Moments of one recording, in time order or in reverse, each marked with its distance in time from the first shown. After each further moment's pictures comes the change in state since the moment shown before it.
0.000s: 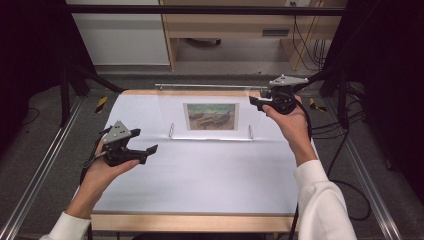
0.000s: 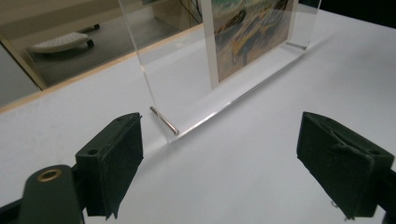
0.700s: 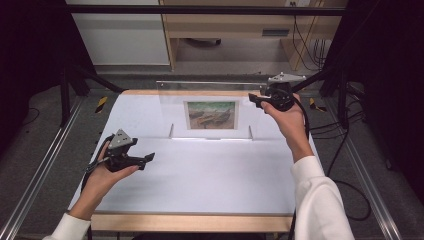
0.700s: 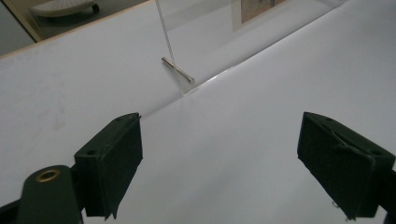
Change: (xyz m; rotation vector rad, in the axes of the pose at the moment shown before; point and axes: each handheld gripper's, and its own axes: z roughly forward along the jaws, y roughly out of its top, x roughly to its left) left arm 0.010 -0.037 0.015 0.106 0.042 -0.025; right arm -0.004 0.003 0.010 0.001 -0.033 0.041
